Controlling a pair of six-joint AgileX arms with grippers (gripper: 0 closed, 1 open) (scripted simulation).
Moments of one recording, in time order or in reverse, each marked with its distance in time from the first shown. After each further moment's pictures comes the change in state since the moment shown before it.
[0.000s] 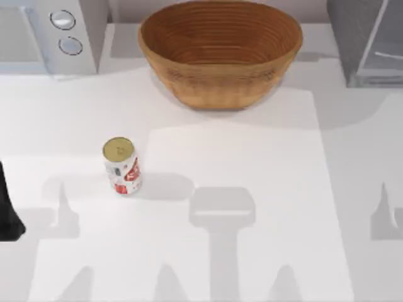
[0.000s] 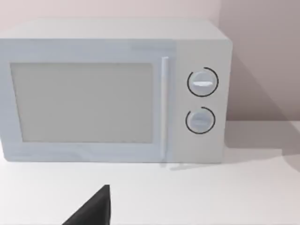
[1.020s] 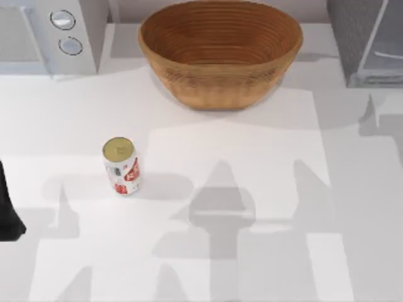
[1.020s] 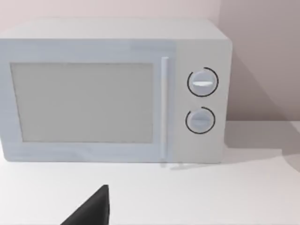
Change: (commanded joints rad) left arm 0.000 0.000 0.000 0.000 0.000 0.000; right arm -0.117 1.177 0.544 0.681 -0.097 0.008
